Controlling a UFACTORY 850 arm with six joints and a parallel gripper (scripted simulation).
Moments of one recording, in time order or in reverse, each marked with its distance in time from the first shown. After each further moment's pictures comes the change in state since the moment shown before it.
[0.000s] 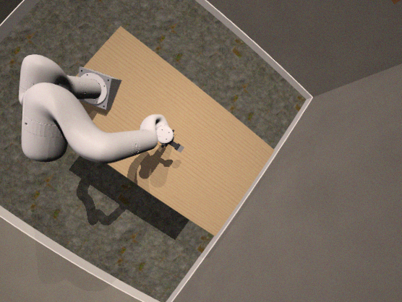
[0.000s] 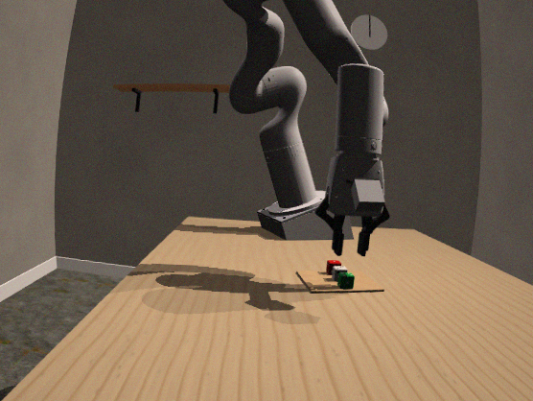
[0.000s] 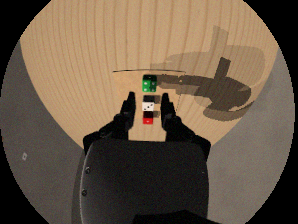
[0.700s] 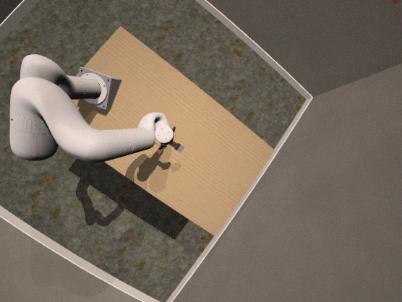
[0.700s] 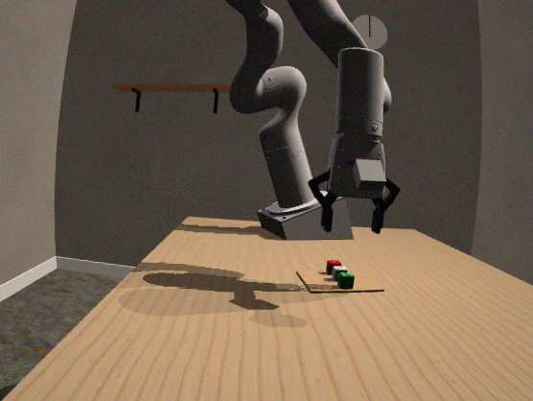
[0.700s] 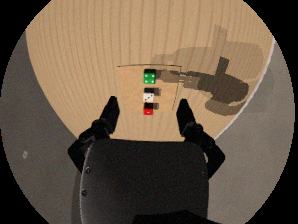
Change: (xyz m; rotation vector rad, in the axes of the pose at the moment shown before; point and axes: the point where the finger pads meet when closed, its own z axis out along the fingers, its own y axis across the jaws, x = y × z) arm 0.000 0.000 -0.031 0.000 -0.001 0.000
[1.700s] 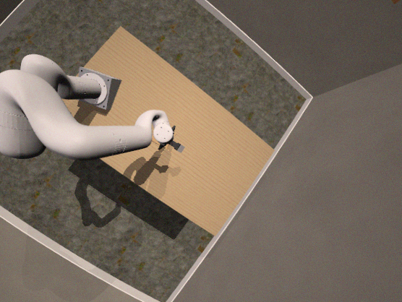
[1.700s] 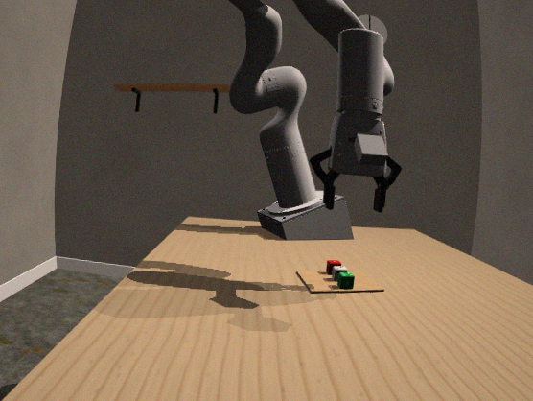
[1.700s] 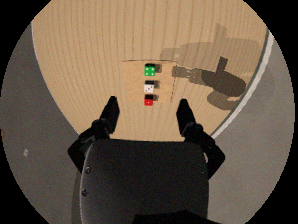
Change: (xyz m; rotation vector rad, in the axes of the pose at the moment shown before) arm 0.000 0.000 -0.038 0.000 0.000 0.000
